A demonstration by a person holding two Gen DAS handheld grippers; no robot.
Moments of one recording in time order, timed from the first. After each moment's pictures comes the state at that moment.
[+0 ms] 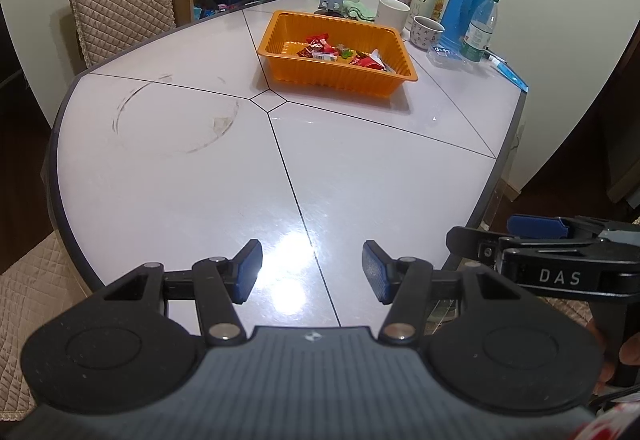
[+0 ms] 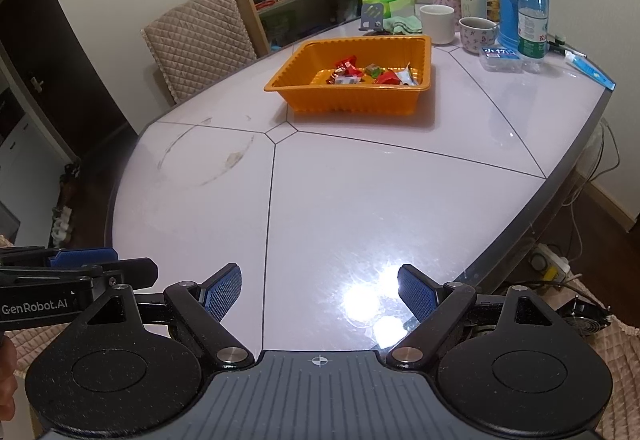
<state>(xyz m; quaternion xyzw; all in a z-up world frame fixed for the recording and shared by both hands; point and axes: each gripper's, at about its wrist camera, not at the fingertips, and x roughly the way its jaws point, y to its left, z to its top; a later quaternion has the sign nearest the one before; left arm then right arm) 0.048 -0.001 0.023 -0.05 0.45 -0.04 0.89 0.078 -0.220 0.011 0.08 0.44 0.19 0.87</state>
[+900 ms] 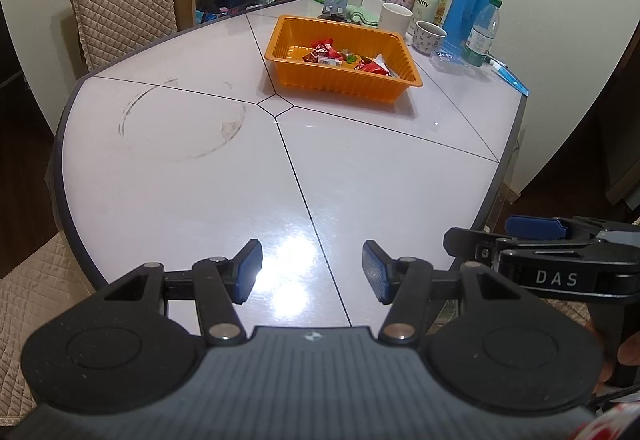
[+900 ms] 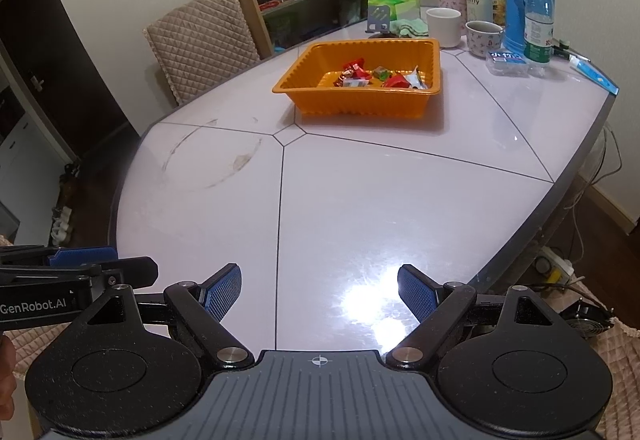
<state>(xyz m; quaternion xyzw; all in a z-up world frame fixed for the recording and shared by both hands) 0.051 0.014 0.029 -0.05 0.44 -0.04 0.89 0.081 -0.206 0.013 0.08 0.44 0.19 0.87</state>
